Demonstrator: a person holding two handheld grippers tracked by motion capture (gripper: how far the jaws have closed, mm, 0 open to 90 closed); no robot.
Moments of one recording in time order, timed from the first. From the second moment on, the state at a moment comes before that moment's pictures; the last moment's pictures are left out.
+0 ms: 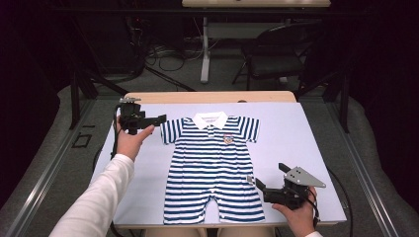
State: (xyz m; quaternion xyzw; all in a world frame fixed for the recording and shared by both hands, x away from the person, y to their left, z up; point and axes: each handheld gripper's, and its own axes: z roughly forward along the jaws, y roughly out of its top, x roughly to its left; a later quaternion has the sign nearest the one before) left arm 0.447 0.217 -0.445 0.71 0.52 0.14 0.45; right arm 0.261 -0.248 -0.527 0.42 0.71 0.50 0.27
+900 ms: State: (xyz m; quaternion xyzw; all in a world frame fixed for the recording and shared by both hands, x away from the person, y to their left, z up) left arm 0.493 0.206 -0.441 0.71 0.54 0.14 0.42; right arm 0.262 -0.248 -0.528 0.42 0.71 0.50 0.26
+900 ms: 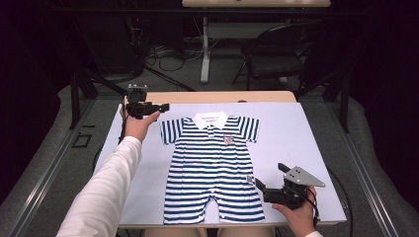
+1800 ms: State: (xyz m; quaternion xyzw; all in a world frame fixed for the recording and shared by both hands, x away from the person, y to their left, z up) left arm 0.524 0.203 -0.477 0.70 0.57 0.13 0.40; right arm 0.264 -0.248 -0.531 0.42 0.72 0.49 0.26
